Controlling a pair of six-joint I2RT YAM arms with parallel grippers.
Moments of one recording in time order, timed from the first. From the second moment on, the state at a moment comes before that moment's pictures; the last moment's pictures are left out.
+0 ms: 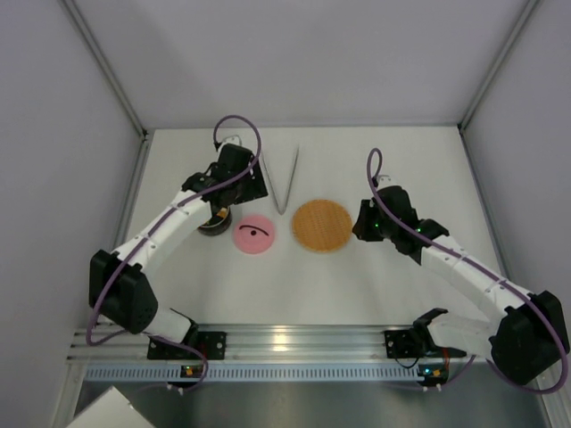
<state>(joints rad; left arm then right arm) -0.49 1.54 1.36 -0.60 -0.23 -0.59 0.50 1.12 0.77 -0.38 0.01 0.43</state>
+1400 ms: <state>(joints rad) -0.61 1.48 0.88 -0.35 -0.45 -1.03 0.50 1.13 0.77 -0.38 0.01 0.42</state>
